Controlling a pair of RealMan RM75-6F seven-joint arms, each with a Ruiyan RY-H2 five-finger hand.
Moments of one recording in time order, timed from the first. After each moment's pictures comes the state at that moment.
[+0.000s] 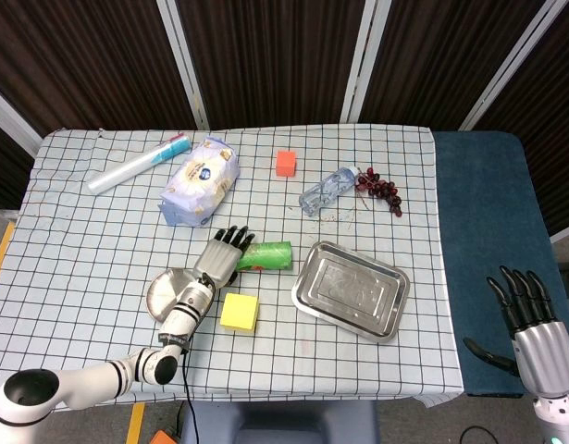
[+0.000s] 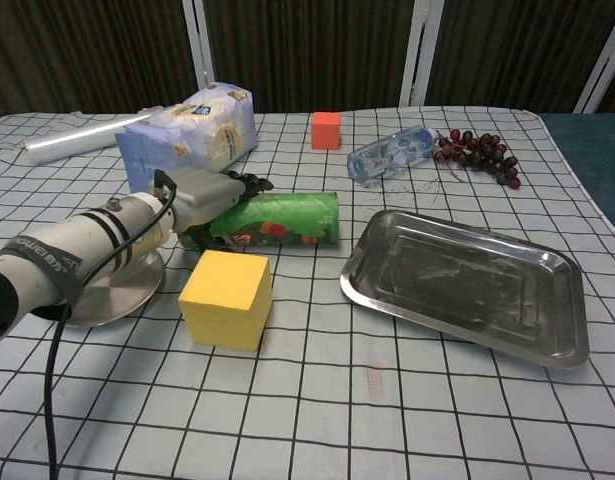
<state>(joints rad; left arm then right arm) -0.90 -1.84 -0.23 -1.09 1.00 0.86 0.65 0.03 -1.26 0.04 -1.38 -1.79 1.83 0.06</state>
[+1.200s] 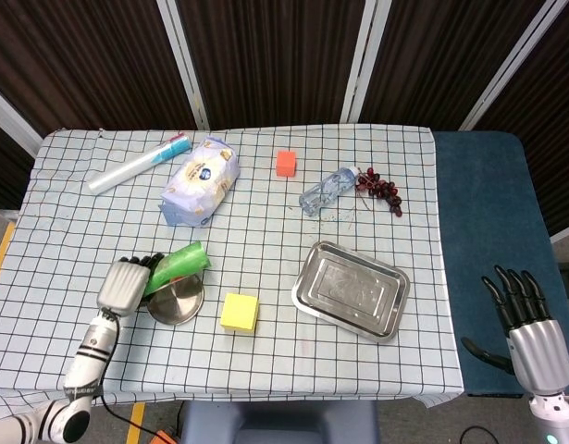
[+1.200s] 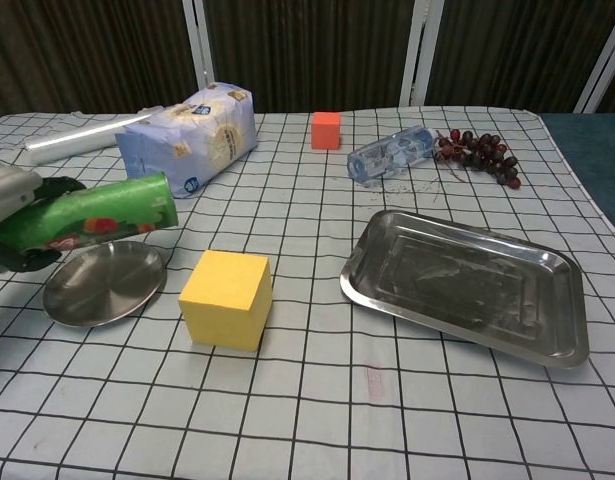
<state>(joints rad) -0.51 -1.49 -0.01 -1.40 1.25 1.26 0.45 0.03 -1.26 0.03 -1.39 -1.79 1.80 0.02</state>
